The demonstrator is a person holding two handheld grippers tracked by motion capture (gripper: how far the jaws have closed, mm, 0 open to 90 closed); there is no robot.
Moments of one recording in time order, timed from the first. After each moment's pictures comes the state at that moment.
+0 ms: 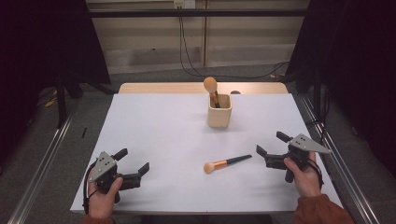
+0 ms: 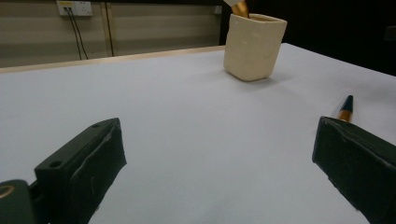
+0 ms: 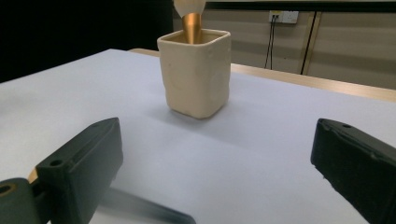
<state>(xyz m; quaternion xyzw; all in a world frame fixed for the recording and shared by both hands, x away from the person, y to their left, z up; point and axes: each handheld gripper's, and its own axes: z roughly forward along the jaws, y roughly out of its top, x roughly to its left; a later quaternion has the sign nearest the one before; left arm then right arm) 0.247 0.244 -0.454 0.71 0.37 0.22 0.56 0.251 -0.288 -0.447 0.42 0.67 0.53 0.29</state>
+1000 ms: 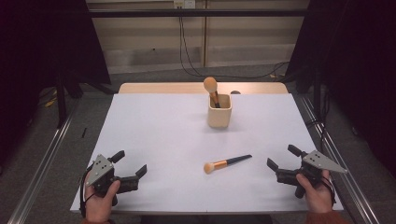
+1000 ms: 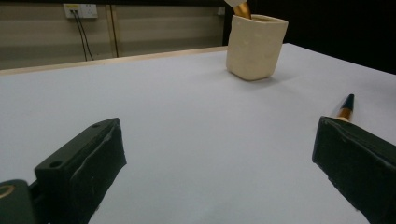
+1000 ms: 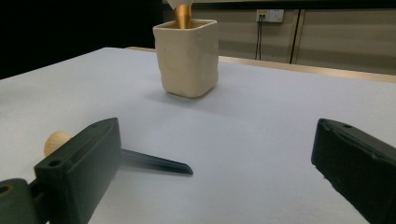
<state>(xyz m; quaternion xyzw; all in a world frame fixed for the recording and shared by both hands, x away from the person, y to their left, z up) 0.240 0.249 -0.453 0.71 0.37 0.23 0.56 0.210 -0.308 -0.459 0.44 0.66 0.53 0.30</state>
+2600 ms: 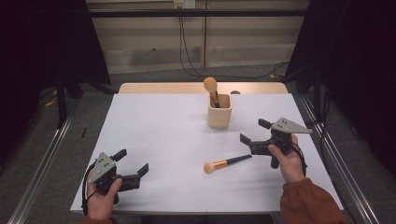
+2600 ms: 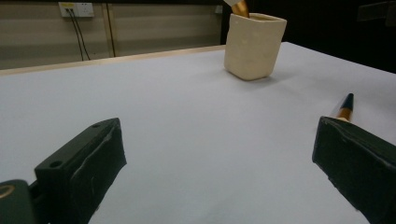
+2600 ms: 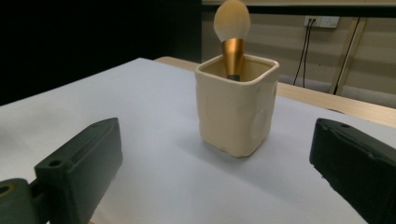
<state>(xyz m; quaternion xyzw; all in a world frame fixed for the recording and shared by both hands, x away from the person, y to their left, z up) 0.245 0.245 -0.453 0.71 0.37 0.23 0.55 0.296 -0.247 -0.421 0.39 0.70 0.55 0.24</state>
